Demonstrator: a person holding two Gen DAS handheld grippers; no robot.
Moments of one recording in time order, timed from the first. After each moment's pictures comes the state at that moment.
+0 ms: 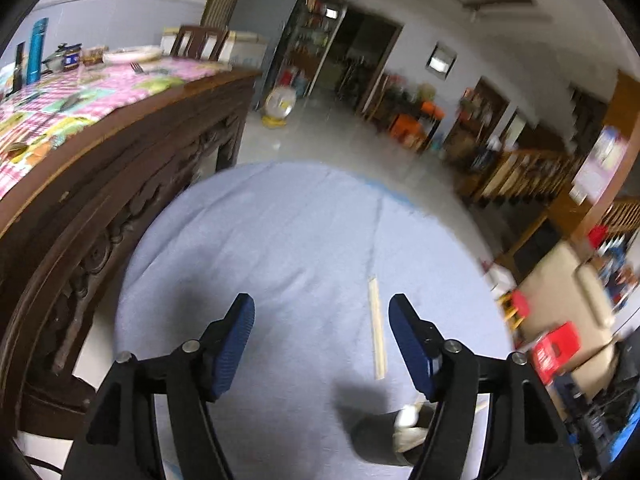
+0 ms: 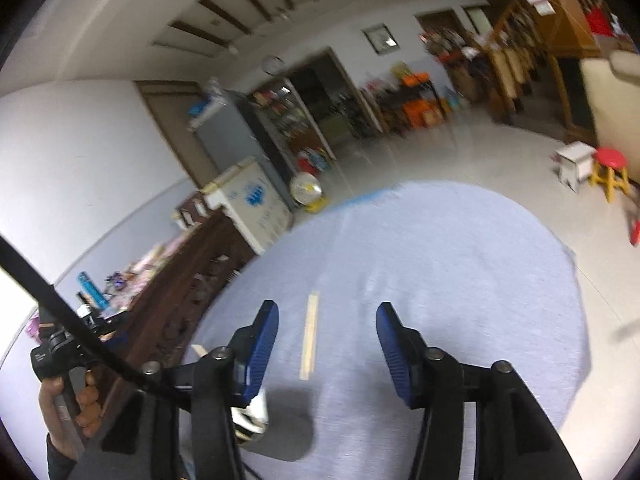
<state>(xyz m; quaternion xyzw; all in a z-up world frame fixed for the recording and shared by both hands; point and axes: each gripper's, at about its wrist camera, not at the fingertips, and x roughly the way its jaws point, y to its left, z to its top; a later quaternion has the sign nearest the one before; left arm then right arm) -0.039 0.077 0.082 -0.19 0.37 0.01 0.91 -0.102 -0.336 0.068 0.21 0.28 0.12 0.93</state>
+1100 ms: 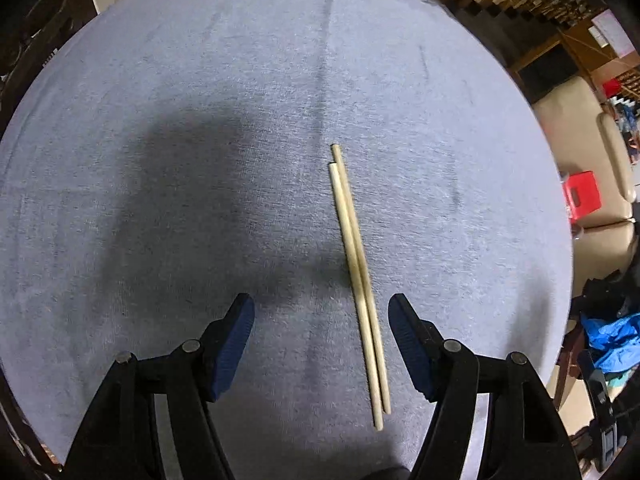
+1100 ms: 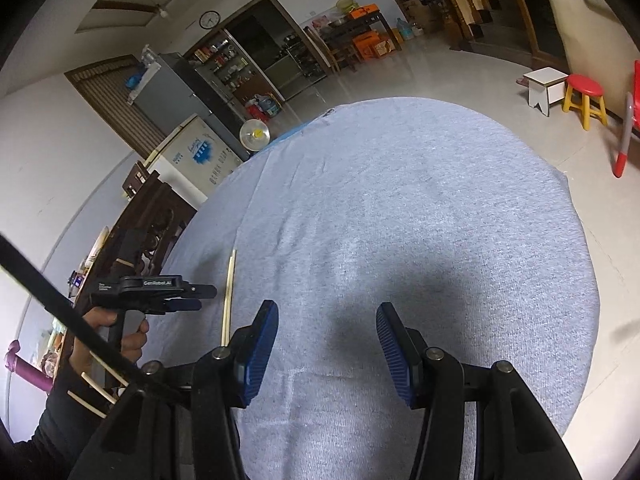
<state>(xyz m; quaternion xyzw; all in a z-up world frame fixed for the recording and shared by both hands) 0.196 -0.053 -0.099 -0.07 0.66 -0.10 0.74 -0.019 -0.375 -0.018 0.24 0.40 0.08 0.88</state>
